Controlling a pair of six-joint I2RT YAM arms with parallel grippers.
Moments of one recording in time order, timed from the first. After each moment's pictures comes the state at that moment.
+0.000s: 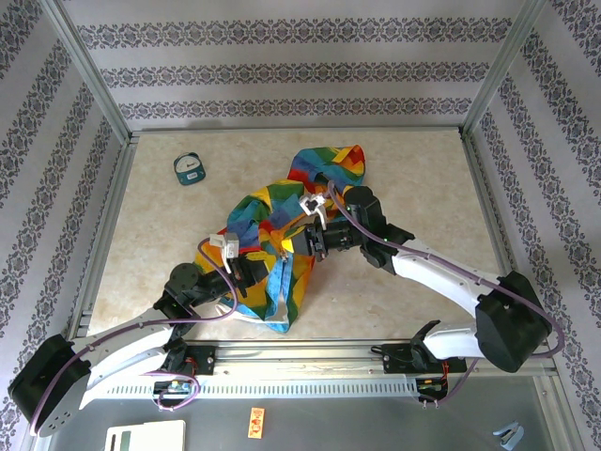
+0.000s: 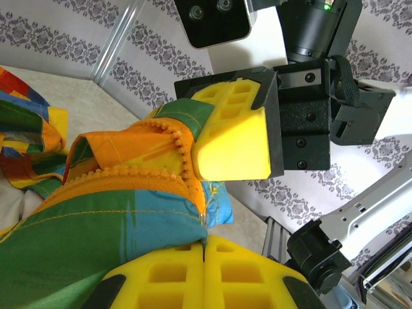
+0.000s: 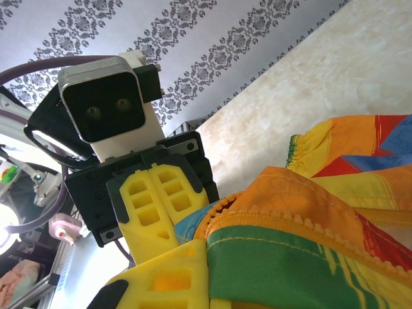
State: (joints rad) left arm -0.65 0.86 0.12 0.83 0.43 -0.61; right arm 0.65 1.32 0.80 0.15 -0.91 0.44
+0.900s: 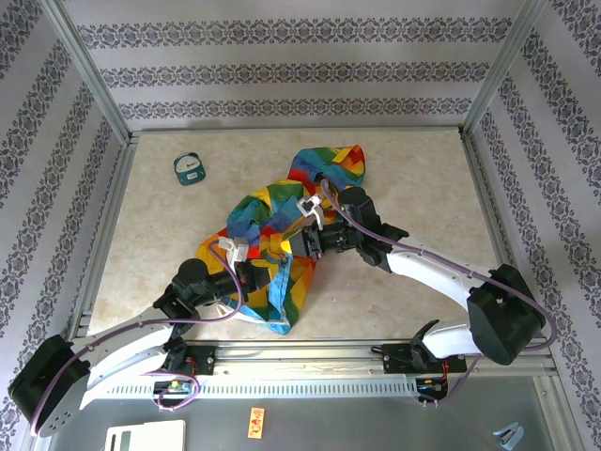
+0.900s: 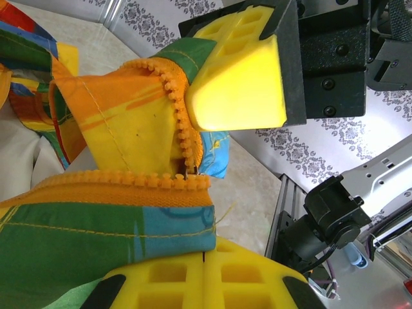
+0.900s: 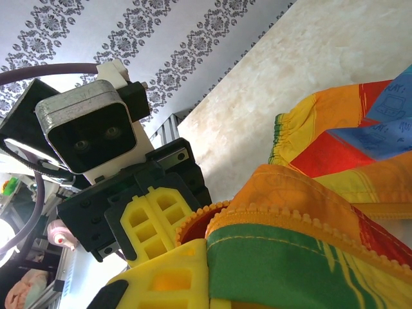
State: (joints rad) left arm -0.65 0.86 0.14 0.63 0.48 -0.55; right arm 0.65 1.37 0.81 0.11 -0.88 0.47
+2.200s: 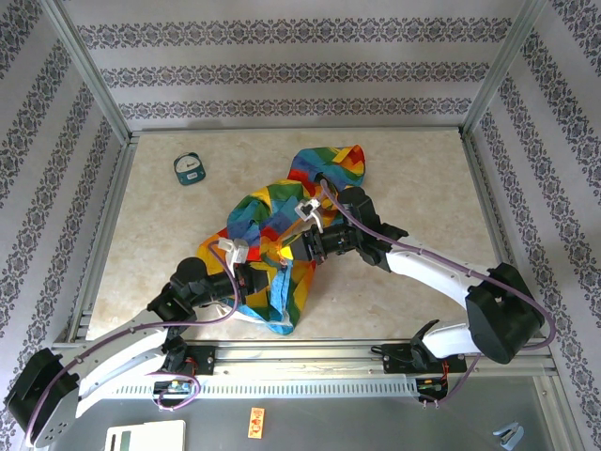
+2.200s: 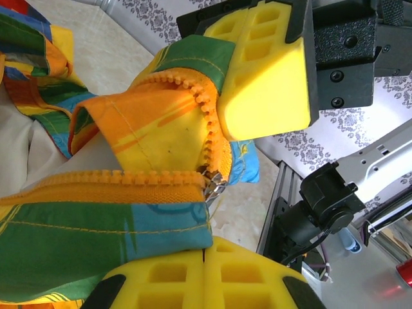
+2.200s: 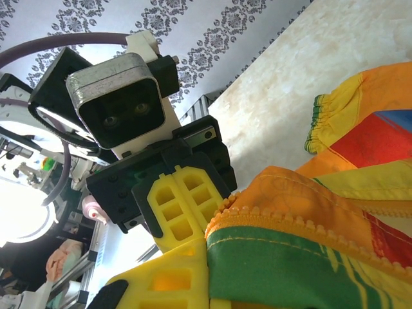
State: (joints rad) left arm -0.65 0.76 0.18 0.44 0.51 -0.52; right arm 0.65 1.38 0.81 0.11 -1.00 0.47
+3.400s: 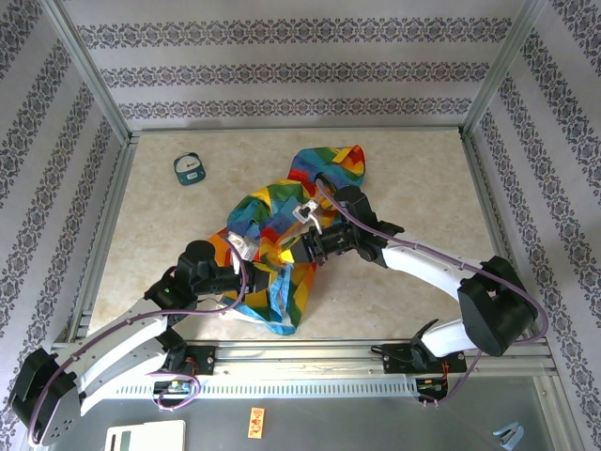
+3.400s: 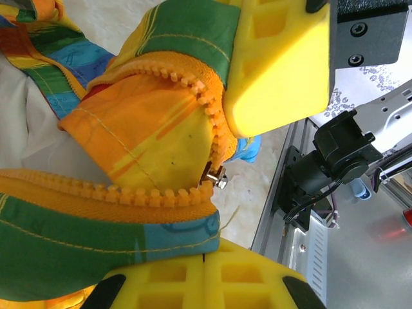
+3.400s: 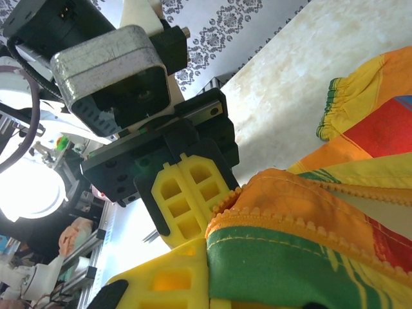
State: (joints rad) left arm -0.59 0.81 0.35 0.08 0.62 -0.36; right arm 0.64 1.42 0.83 0.06 -1.09 0.39
